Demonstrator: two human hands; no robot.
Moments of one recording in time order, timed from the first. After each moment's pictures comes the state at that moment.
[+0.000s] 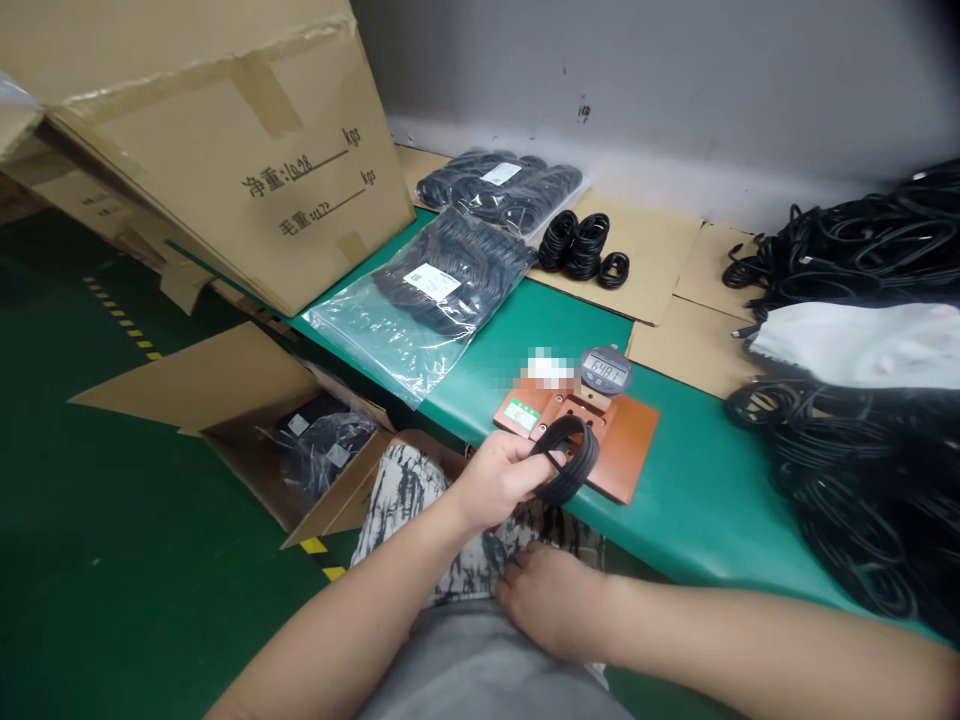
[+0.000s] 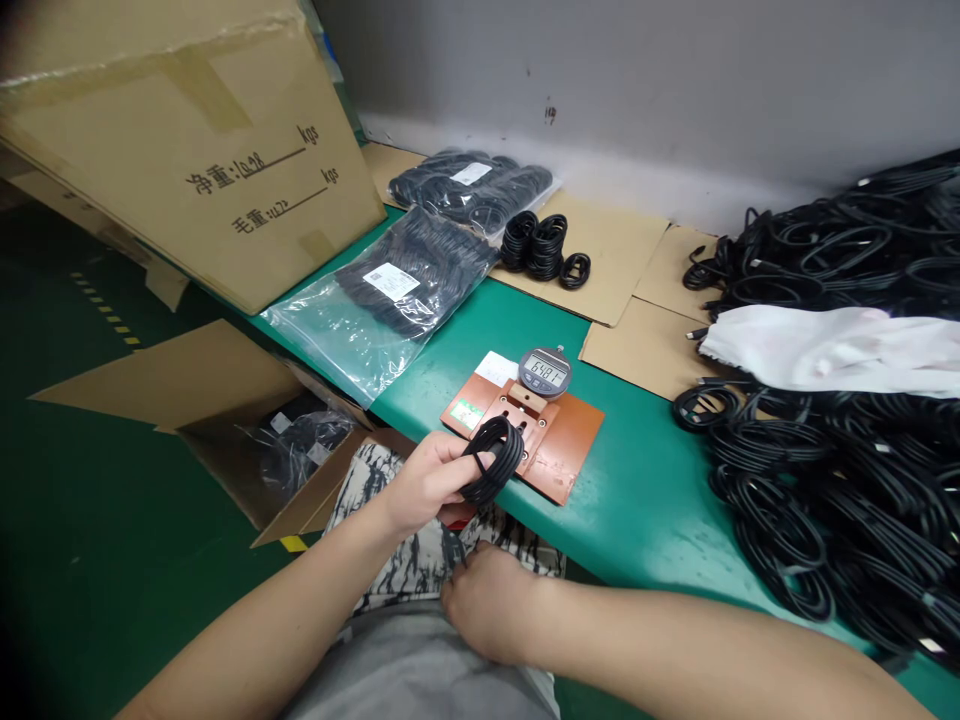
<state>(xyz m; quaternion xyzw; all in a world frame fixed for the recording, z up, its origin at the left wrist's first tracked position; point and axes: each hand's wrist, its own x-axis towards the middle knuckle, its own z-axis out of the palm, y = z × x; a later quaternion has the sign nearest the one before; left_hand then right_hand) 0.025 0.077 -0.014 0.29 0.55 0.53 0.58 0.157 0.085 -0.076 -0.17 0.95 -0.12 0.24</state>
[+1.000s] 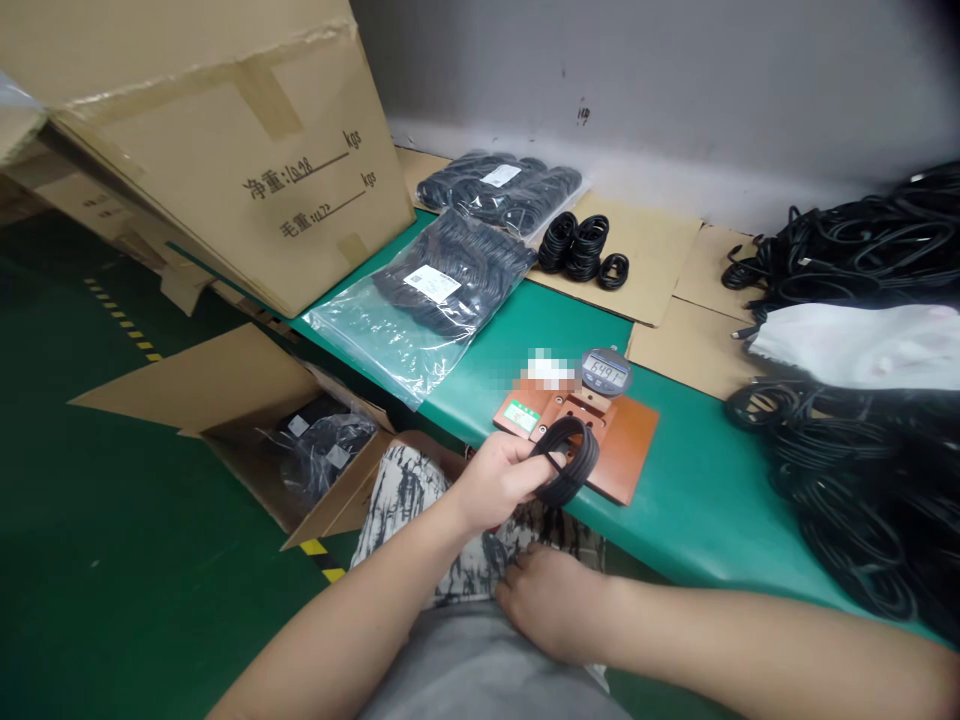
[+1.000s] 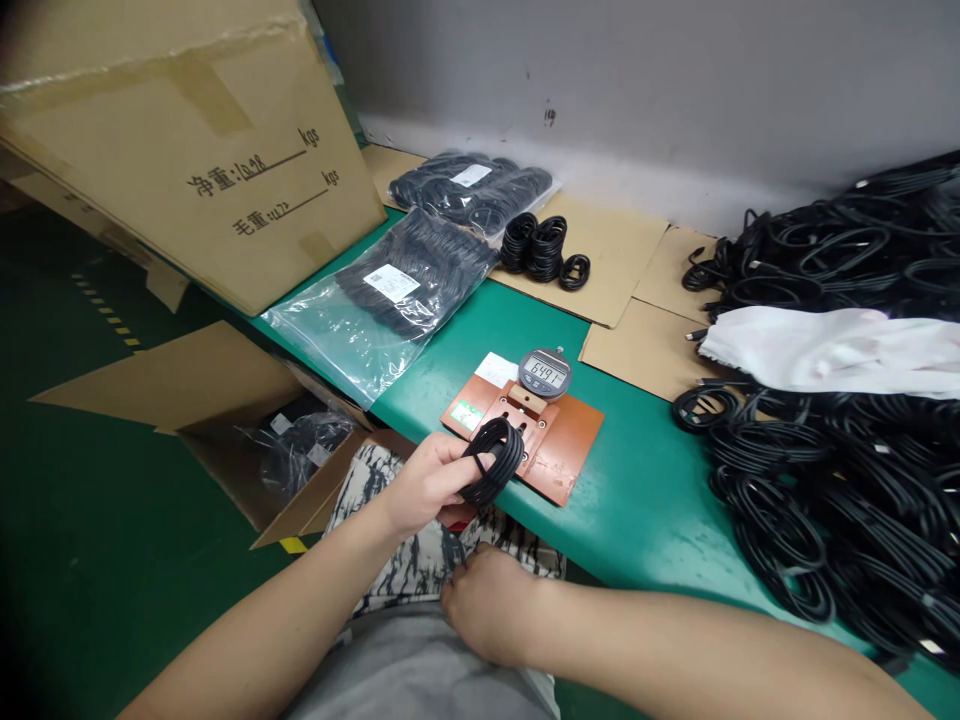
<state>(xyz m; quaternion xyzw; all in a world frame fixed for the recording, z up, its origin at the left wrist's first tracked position) 0.024 0.077 -0.017 0.30 0.54 0.53 0.57 0.155 0.084 -0.076 -0.18 0.95 -0.11 0.25</state>
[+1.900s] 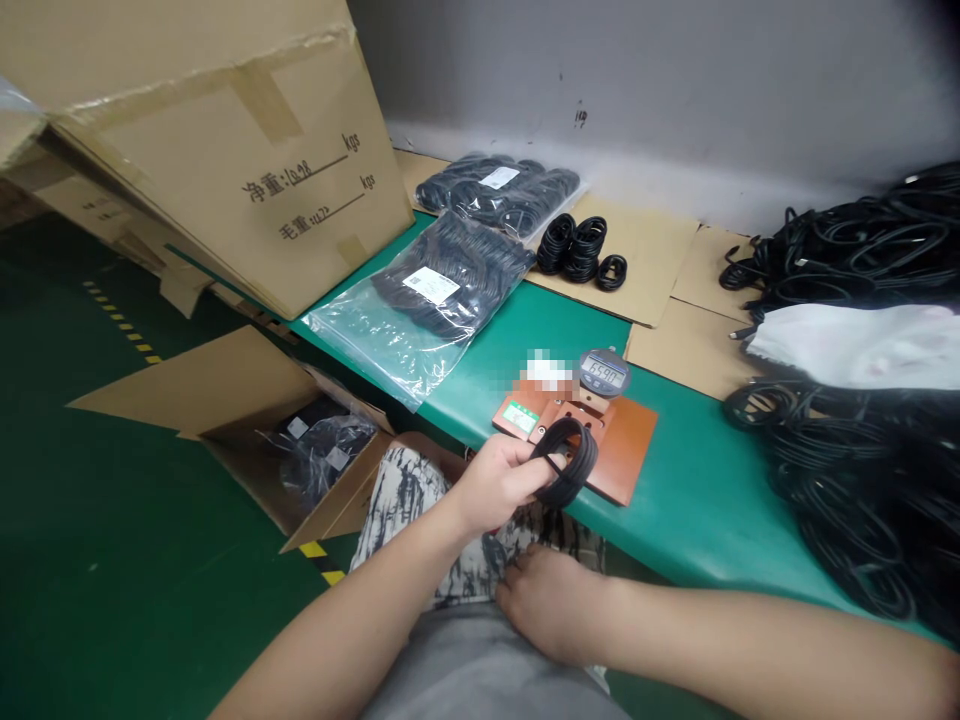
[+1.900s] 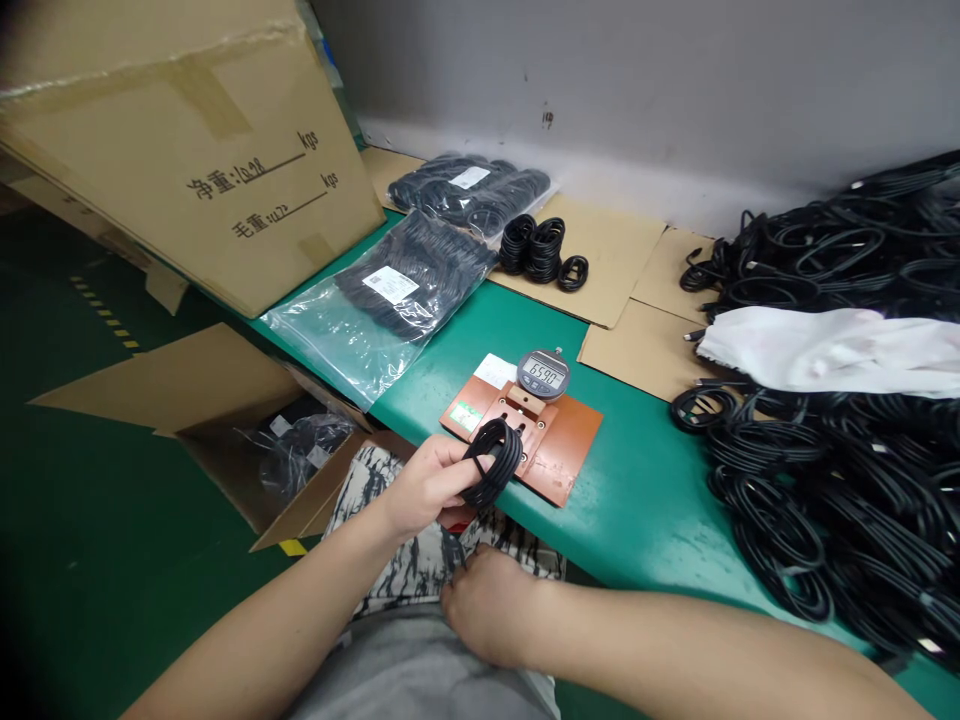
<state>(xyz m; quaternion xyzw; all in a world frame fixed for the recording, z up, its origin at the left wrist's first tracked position) 0.023 0.076 -0.019 0.32 0.55 0.52 0.57 0.157 0.082 -0.081 -0.17 0.95 -0.12 0.23</state>
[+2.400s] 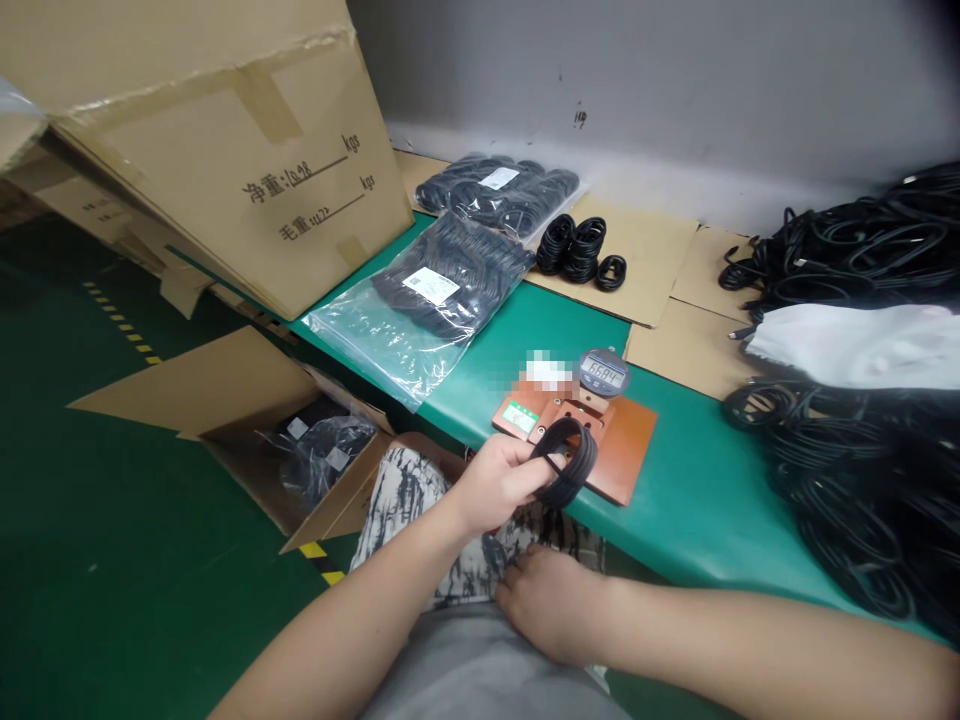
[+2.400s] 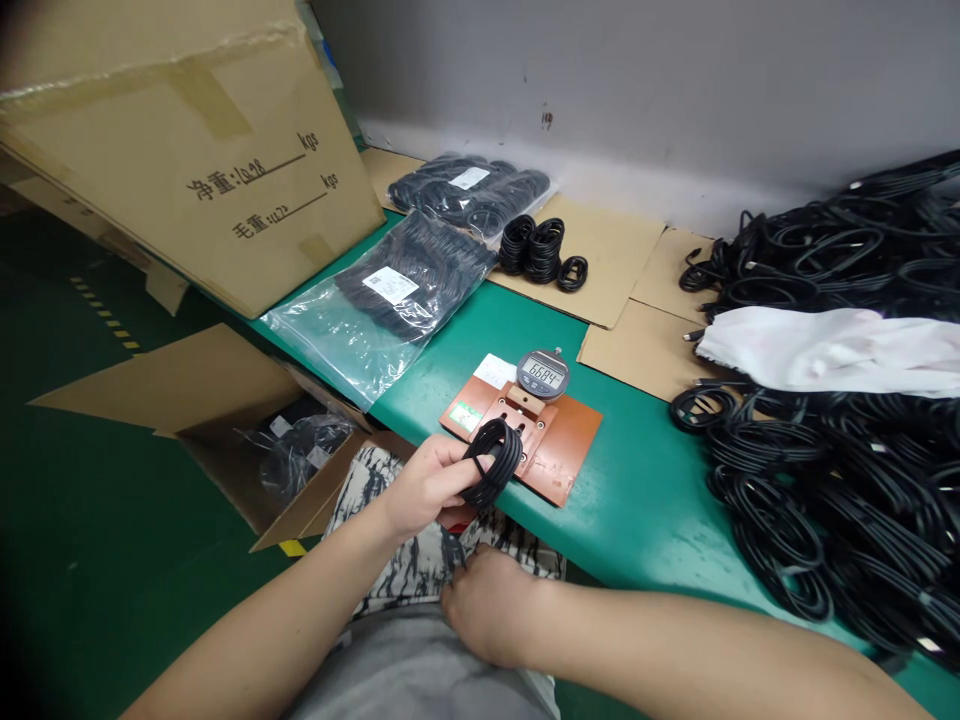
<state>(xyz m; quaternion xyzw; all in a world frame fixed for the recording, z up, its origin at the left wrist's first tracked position) 0.022 0.076 -0.020 0.31 0.54 0.52 0.58 0.157 0.082 -0.081 -0.17 0.95 -0.12 0.23</state>
